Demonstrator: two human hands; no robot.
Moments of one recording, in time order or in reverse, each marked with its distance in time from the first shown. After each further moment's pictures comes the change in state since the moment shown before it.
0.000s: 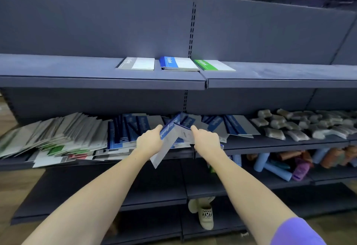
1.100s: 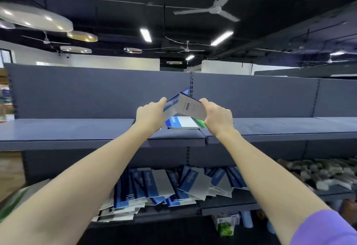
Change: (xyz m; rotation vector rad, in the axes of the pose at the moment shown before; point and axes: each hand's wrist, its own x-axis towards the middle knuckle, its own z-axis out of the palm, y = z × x) left_hand 0.021 0.067 -0.261 0.242 0.592 0.223; right_hand 0.038 0.018 -0.250 0.111 0.670 -0.018
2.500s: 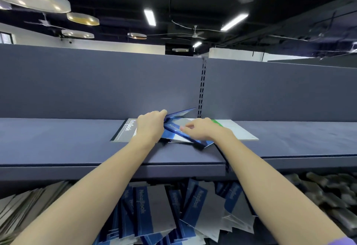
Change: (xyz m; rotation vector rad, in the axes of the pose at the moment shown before) left_hand 0.116 -0.034 0.182 0.088 -0.075 -0.061; right_hand 0.117 0.005 0.168 0.202 -0.765 0.047
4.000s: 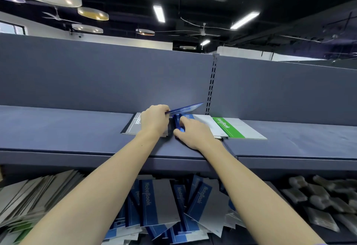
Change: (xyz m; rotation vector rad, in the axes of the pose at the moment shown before) left_hand -0.005 -0.014 0.000 -0.262 0.124 -0.163; right_hand -0.001 -0.042 0.047 0.000 0.288 -0.133
